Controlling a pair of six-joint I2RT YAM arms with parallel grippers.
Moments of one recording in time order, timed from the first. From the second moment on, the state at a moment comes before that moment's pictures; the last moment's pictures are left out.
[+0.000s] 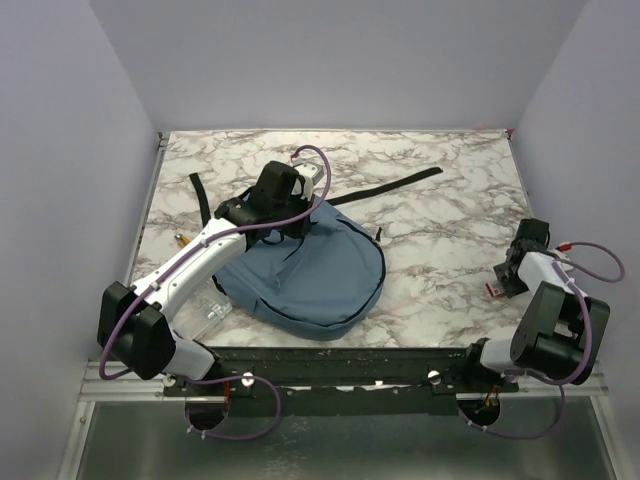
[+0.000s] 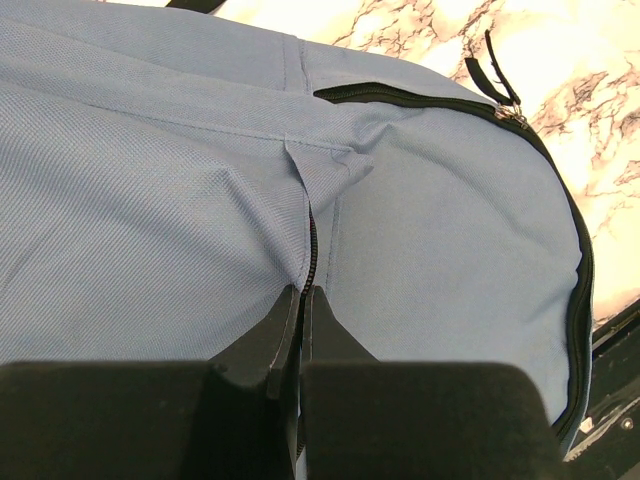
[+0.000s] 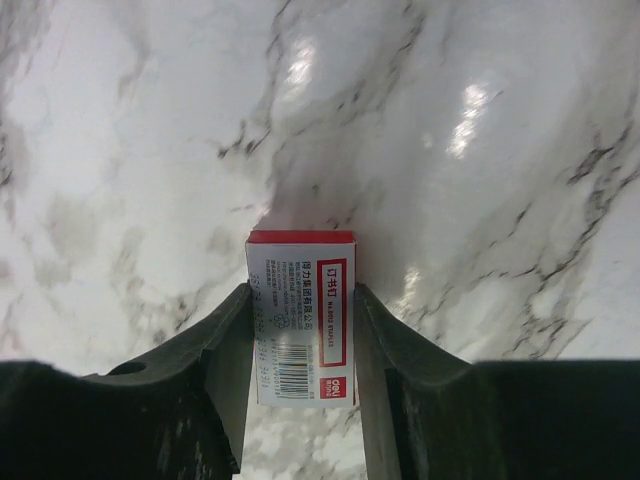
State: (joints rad) left arm -0.59 1.41 1.22 -0.55 0.13 -0.15; right arm -0.41 1.36 0.65 -0.46 0.37 0.84
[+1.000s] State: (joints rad) left arm -0.60 1.36 1.21 -0.57 0.09 -0.15; right arm 0.81 1.58 1.13 -0.28 0.18 1.06
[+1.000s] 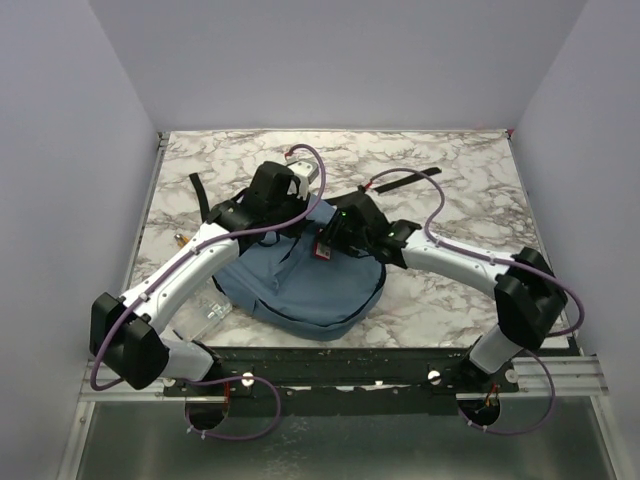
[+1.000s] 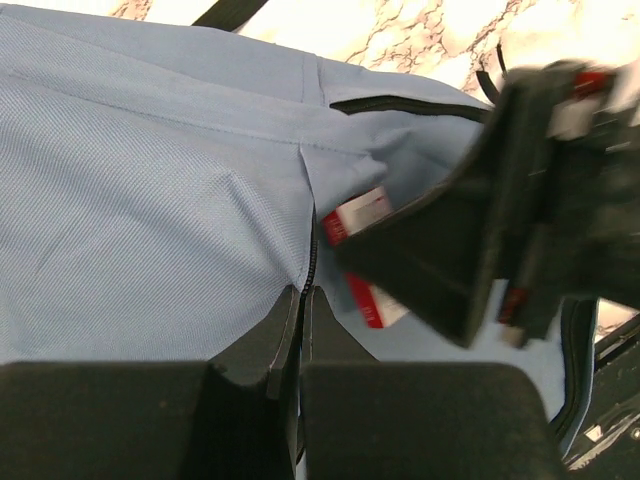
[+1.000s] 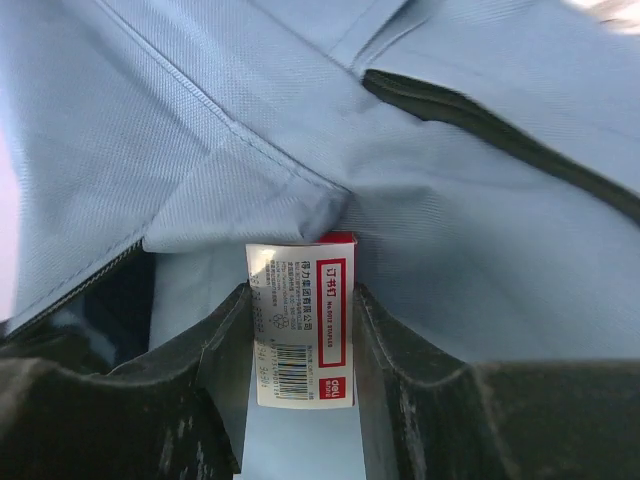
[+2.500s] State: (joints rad) left arm -0.60 1.22 1.10 -0.45 0.00 -0.13; right arm 0.91 1.81 1.00 0.50 0.18 1.75
